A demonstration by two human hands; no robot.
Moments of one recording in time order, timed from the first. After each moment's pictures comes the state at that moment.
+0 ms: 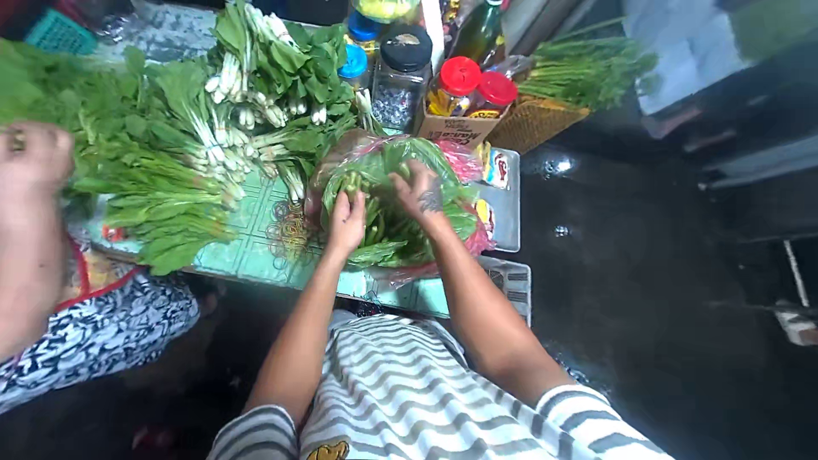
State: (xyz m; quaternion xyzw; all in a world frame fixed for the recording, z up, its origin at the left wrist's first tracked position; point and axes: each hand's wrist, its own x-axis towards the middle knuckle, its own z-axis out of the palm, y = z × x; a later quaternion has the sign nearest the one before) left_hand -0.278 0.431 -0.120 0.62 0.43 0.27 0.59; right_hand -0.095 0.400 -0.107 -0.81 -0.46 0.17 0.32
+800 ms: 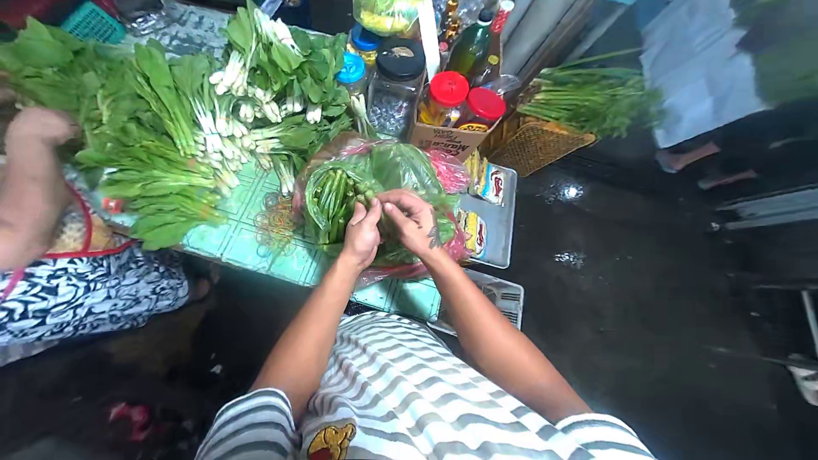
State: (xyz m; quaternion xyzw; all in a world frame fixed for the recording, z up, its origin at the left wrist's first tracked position) left_hand -0.215 0.361 -0.126 0.39 0.33 0.35 0.79; right_hand -0.086 0.319 -0.112 -0.60 -0.56 0.23 0.52
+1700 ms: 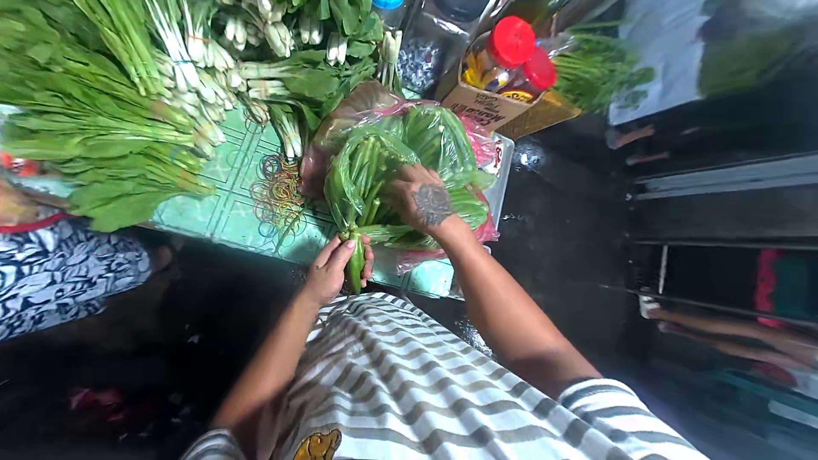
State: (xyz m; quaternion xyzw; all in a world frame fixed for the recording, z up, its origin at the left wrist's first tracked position) left_hand -0.380 0.371 -0.180 0.35 0.24 0.24 0.87; right_hand -0.121 0.388 -0.139 -0.69 -0.72 0.11 0.02
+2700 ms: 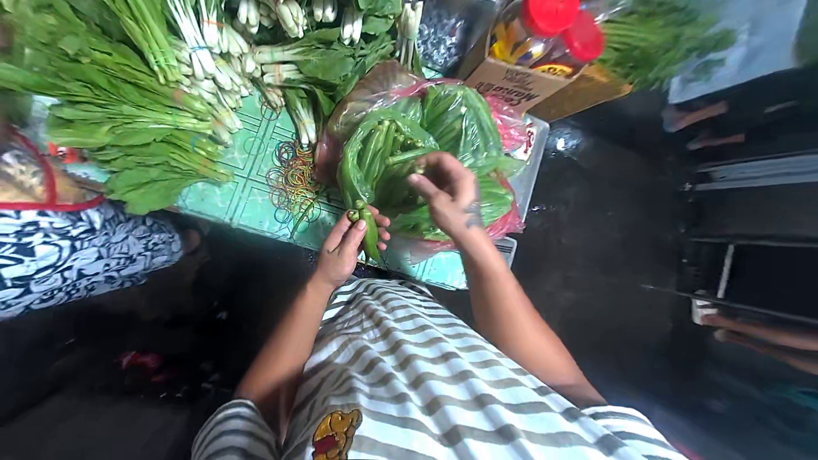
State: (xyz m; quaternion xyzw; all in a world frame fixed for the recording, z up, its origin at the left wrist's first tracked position) left_hand -0.369 0.376 -0.179 0.40 0.21 0.34 0.83; right_hand -0.149 0.361 -0.106 -0.71 -0.50 0.29 0.40
